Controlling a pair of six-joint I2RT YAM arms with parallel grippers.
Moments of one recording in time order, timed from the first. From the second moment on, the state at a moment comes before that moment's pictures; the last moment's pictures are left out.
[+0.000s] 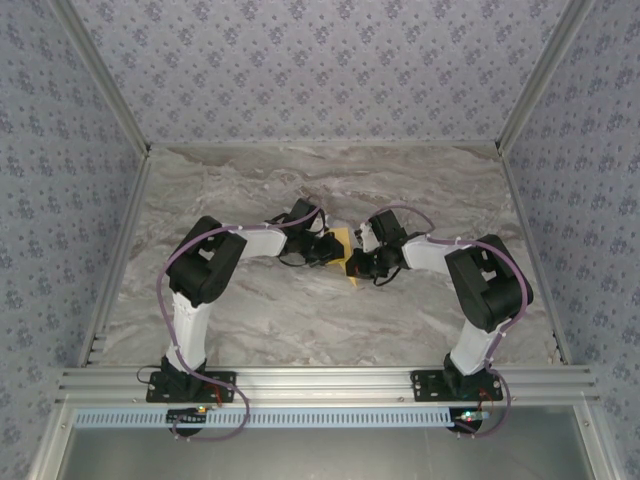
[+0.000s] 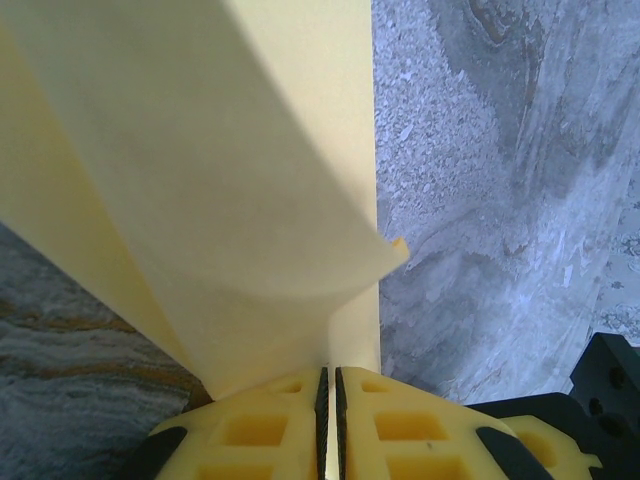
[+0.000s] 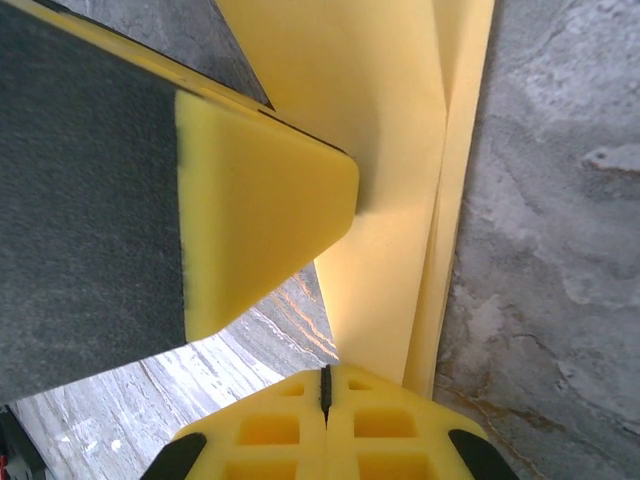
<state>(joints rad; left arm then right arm) -0.65 2.08 1.22 -0.07 0.58 -0.83 0.46 1.75 0.86 -0.21 -0.53 0.46</state>
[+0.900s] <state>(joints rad) -0.65 2.10 1.26 -0.14 0.57 -0.84 0.45 1.67 0.79 -0.31 -0.52 0.40</state>
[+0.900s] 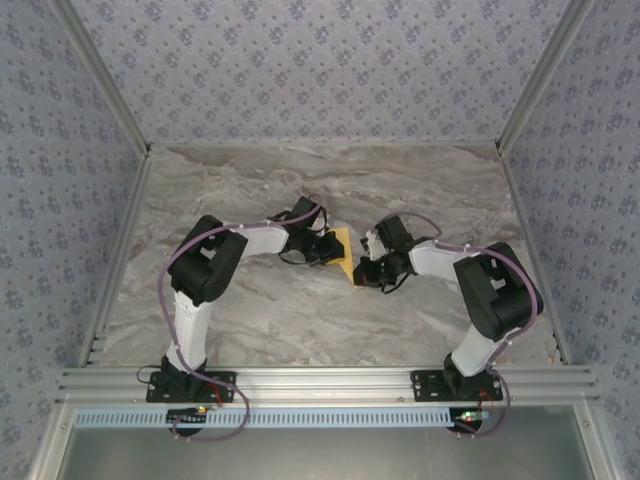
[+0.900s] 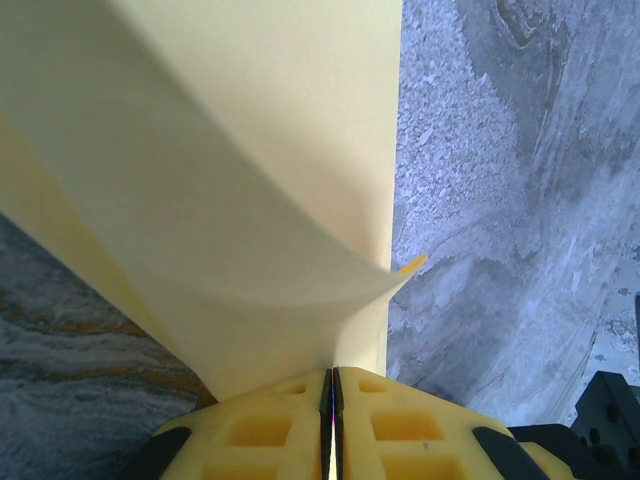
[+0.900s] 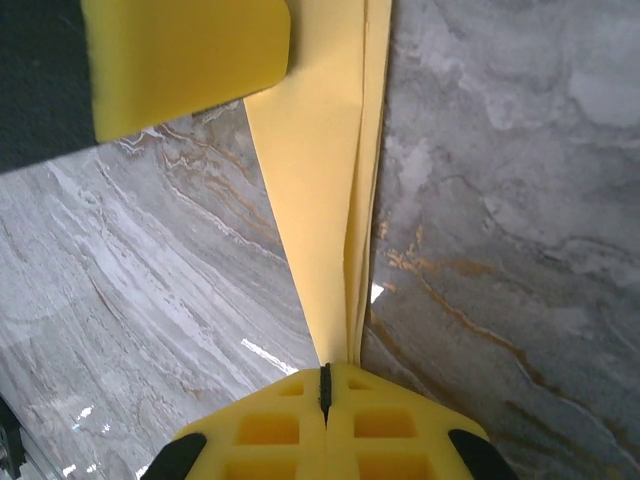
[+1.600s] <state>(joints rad) -0.65 2.10 1.26 -0.14 0.58 -0.84 0.45 1.70 0.87 -0.24 -0.52 0.46</state>
